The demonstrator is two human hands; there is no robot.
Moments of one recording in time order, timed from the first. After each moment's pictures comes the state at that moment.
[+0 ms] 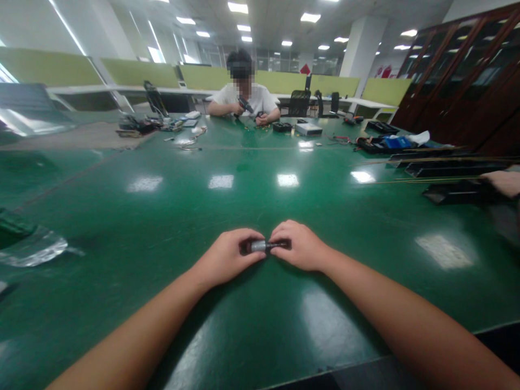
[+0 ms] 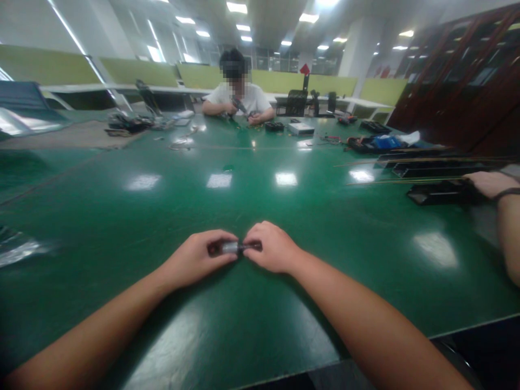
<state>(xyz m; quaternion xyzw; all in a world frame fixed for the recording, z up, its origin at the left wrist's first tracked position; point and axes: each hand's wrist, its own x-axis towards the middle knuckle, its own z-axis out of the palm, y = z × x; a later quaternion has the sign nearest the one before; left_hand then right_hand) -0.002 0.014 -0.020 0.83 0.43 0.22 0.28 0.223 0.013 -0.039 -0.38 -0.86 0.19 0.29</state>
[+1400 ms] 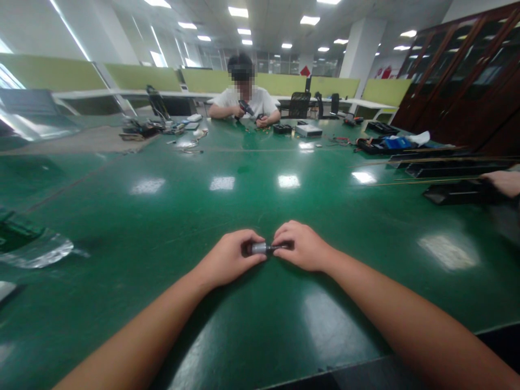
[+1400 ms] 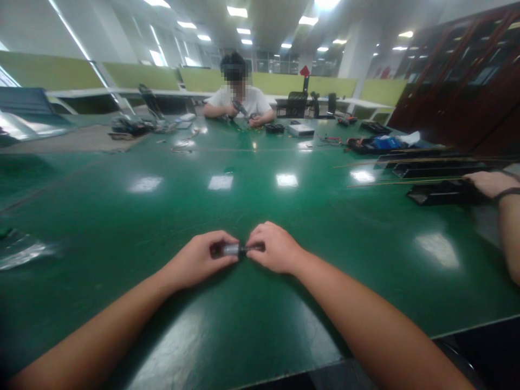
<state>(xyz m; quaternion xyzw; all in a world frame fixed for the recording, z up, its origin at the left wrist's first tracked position) -0.003 0.014 -0.021 0.83 0.43 0.21 0.29 0.228 0.011 -0.038 -0.38 -0.86 0.19 0.28</state>
